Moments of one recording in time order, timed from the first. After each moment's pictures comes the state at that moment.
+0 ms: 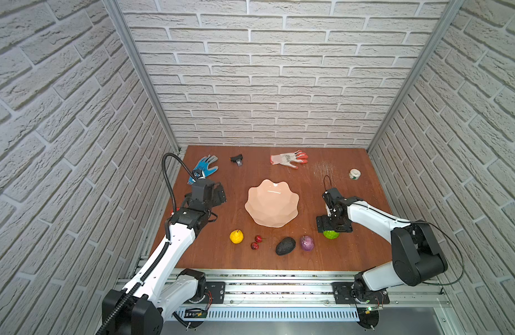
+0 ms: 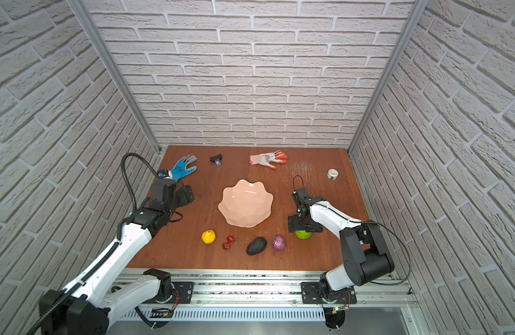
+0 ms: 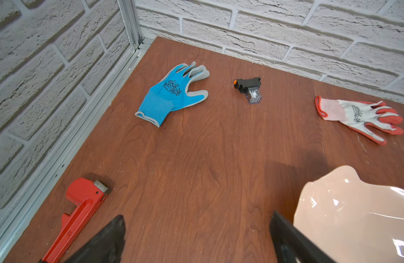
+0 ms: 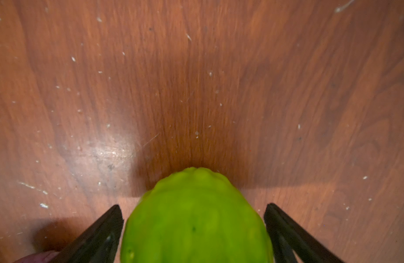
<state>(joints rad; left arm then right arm) -0.26 1.01 0.79 -0.42 -0.35 -0.39 0.26 1.49 0.83 -0.83 0.09 0.37</state>
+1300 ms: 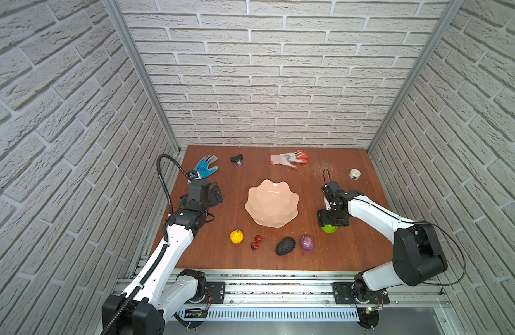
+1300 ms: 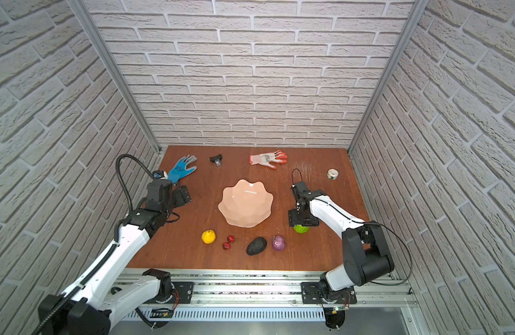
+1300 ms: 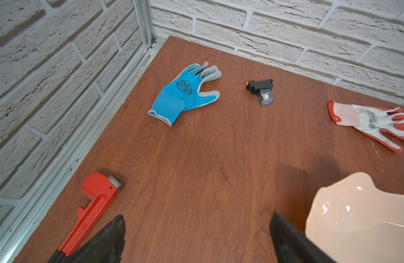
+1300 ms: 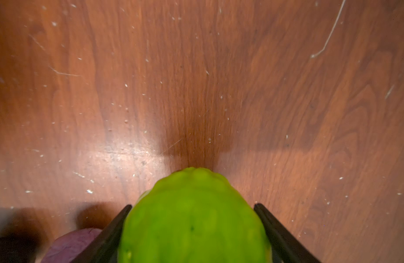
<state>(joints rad) -0.22 0.99 0.79 -0.45 -0.35 -0.38 0.27 1.49 0.97 -0.94 0.08 0.33</state>
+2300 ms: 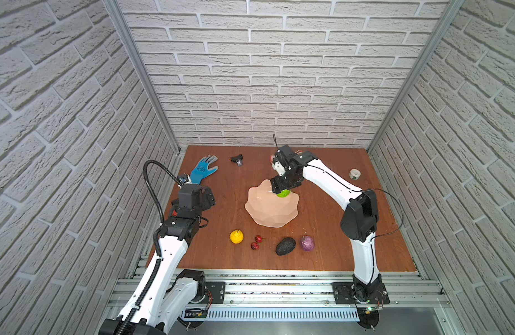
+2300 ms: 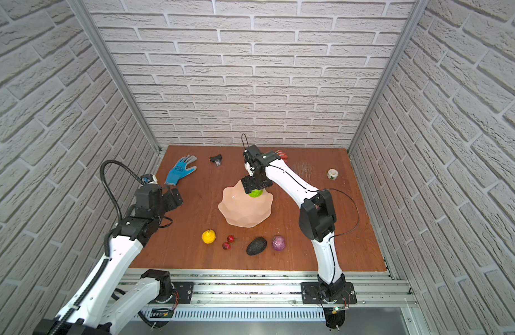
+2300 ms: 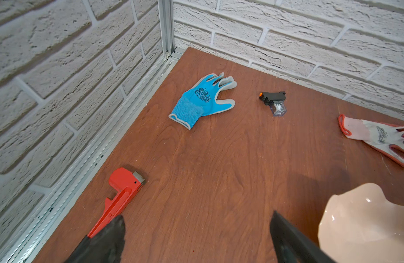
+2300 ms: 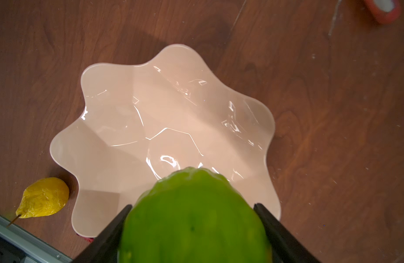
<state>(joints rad) -0.15 0.87 0.76 -0.50 -0.35 -0.37 0.55 2.13 2.03 -1.18 -0.05 0.20</state>
